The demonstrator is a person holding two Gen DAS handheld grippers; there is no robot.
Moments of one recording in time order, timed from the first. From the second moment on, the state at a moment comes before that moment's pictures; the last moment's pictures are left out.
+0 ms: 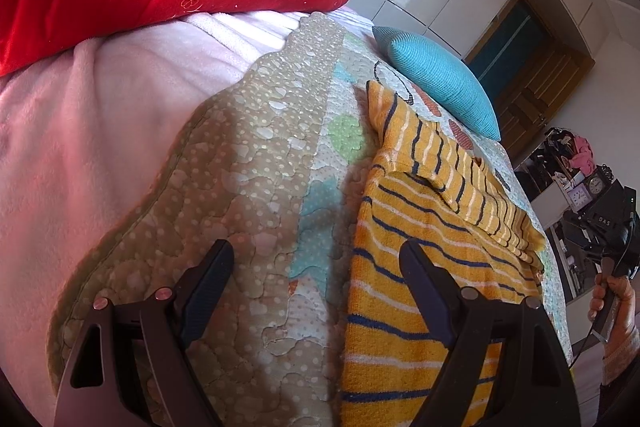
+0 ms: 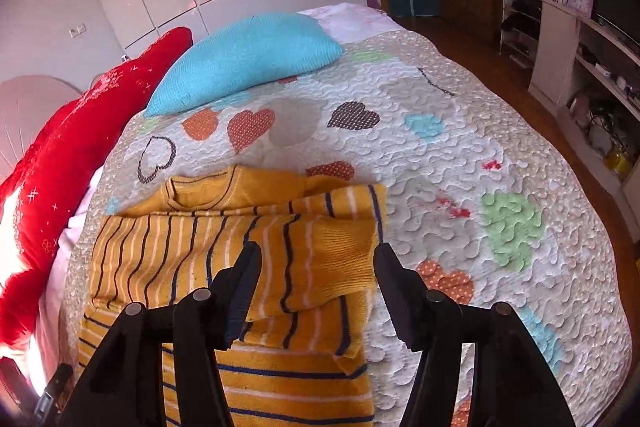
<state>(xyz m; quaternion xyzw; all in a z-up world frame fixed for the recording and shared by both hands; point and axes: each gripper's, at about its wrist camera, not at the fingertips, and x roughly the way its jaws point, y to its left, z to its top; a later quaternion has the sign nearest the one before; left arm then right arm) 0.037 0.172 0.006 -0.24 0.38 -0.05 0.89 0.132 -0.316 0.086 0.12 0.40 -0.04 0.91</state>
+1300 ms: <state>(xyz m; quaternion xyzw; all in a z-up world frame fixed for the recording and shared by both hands) 0.011 0.171 0.013 -0.27 0.36 -0.11 0.89 0.022 -0.256 0.121 0.00 0.47 0.07 0.88</state>
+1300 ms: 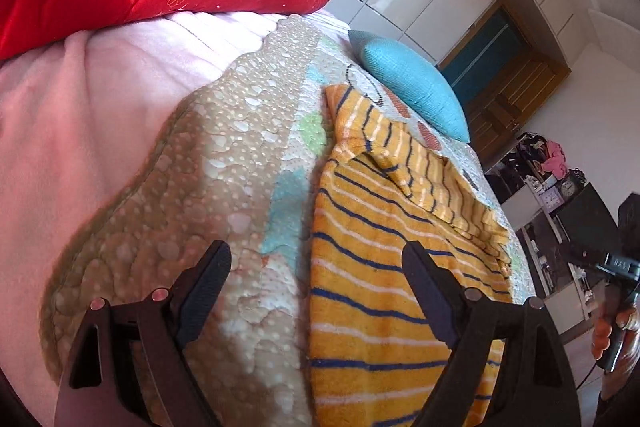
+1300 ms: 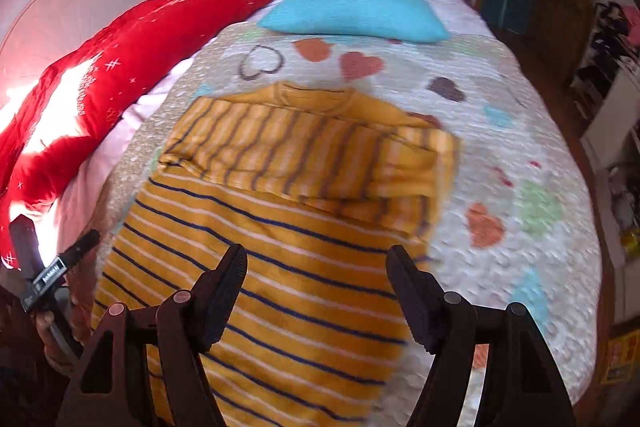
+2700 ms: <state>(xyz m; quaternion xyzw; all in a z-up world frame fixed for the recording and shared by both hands) -0.106 0.121 -0.012 -0.33 0.50 -0.11 0.79 -0.149 -0.273 -0.088 0.41 0.46 0.26 0.74</state>
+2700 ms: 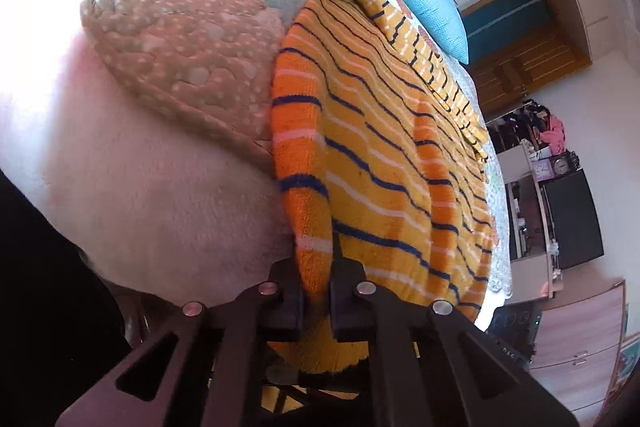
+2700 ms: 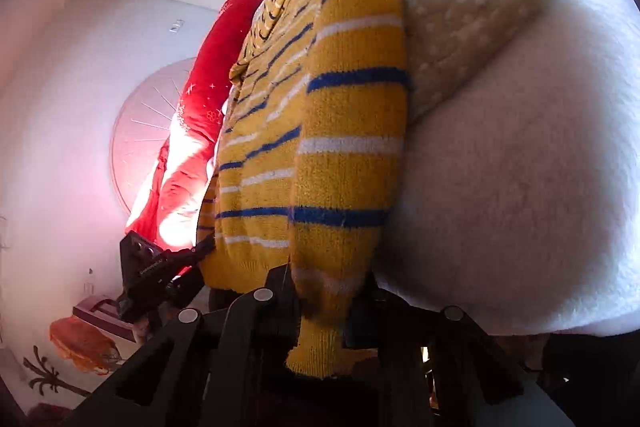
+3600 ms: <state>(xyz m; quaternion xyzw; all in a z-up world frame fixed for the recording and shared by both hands) -0.049 0.102 0.102 -0.24 0.42 -0.14 0.87 -0.064 -0.297 0.069 0.32 0.35 0.32 0.82</state>
